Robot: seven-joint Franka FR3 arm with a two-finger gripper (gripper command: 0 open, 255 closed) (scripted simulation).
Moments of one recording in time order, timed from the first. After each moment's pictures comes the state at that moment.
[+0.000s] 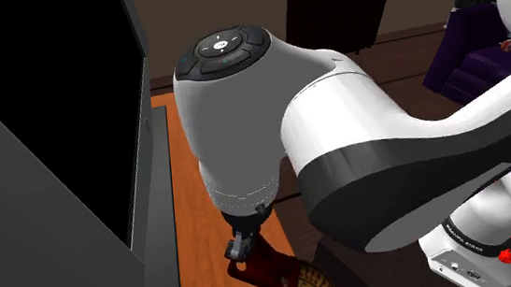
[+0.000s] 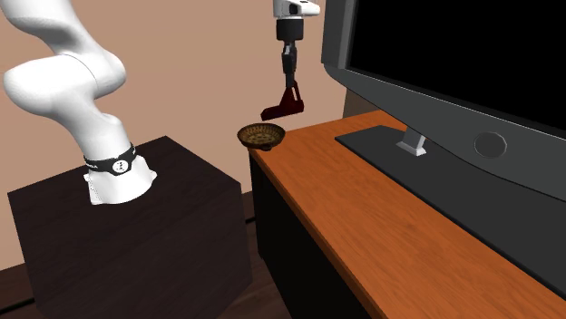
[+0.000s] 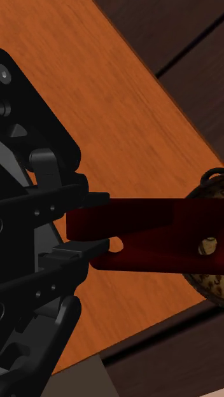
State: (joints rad) arm 0.55 -0.04 0.50 -2.08 -0.08 2.03 0.53
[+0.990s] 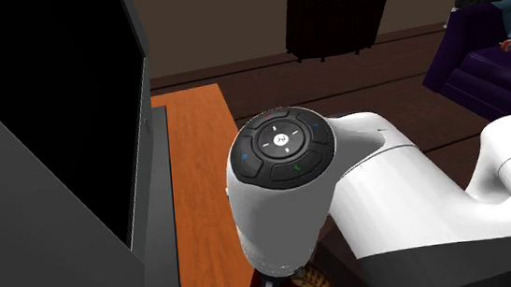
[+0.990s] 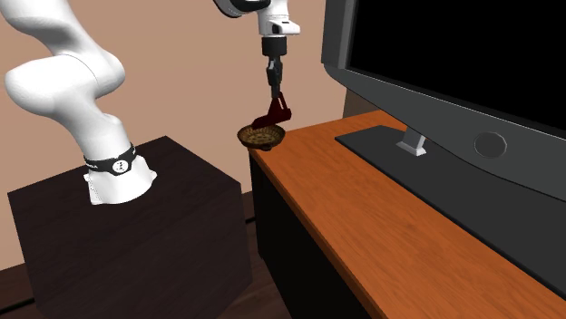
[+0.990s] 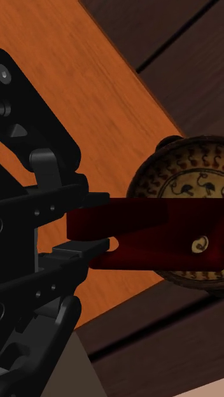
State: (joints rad) arm 0.60 -0.08 0.56 -2.23 -0.06 2.15 0.63
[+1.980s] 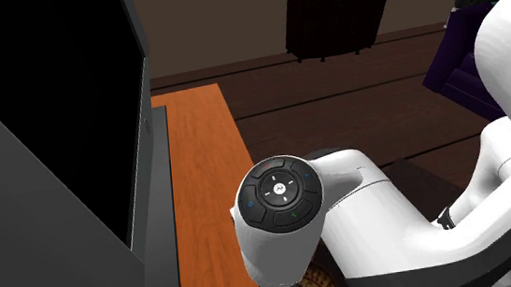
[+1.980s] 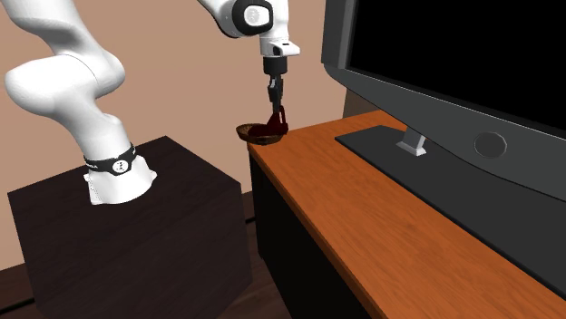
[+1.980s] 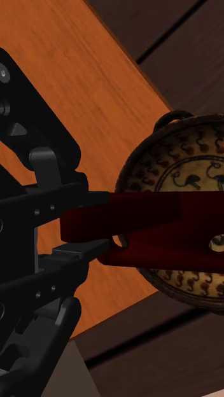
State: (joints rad) arm 0.60 0.01 0.56 -2.29 -0.13 2.29 0.69
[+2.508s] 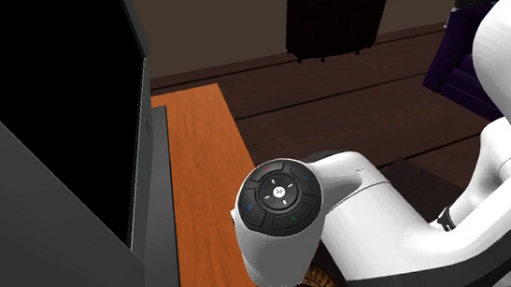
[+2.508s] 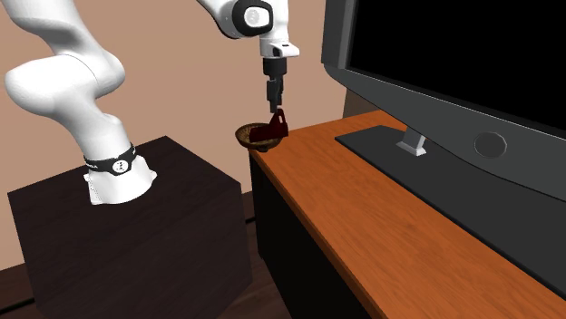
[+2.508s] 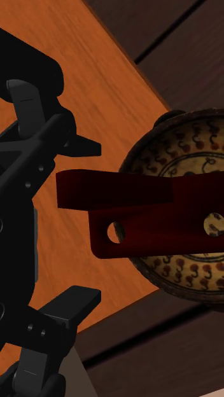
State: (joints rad) arm 0.60 0.02 0.56 -2.29 -0.13 2.29 0.69
